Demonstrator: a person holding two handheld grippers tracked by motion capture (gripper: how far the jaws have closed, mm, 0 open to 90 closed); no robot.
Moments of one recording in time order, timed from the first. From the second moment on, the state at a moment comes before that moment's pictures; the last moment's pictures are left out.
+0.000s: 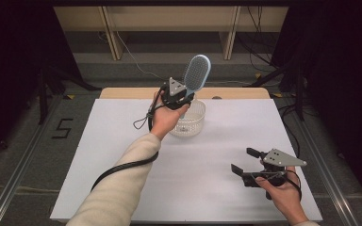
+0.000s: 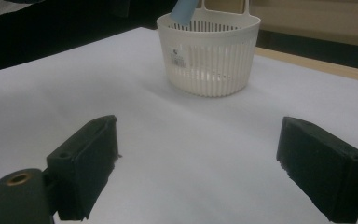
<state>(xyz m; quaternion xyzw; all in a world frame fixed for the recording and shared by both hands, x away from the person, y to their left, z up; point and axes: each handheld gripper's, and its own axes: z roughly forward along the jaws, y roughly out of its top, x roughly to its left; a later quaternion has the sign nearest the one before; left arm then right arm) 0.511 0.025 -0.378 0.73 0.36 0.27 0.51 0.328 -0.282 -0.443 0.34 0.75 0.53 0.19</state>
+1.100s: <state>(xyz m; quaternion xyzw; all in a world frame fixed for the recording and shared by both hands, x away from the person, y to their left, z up) 0.514 0.023 -0.387 0.73 0.36 0.27 0.51 0.328 -0.283 -0.443 0.34 0.75 0.53 0.19</state>
